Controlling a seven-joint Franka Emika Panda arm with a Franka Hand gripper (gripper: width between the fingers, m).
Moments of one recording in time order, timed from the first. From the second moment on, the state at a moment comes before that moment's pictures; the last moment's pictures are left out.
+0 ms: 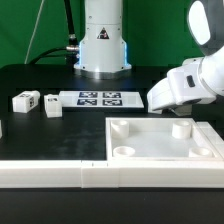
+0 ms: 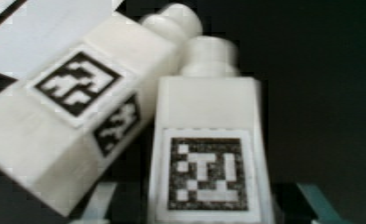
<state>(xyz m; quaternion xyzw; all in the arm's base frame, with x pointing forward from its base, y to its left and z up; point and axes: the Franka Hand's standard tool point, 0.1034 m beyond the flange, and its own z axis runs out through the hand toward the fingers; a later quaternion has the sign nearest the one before) 0.385 0.160 0.006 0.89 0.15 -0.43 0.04</state>
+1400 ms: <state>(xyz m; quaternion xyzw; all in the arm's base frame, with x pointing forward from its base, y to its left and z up) 0.409 0.148 0.075 0.92 0.15 -0.35 0.03</state>
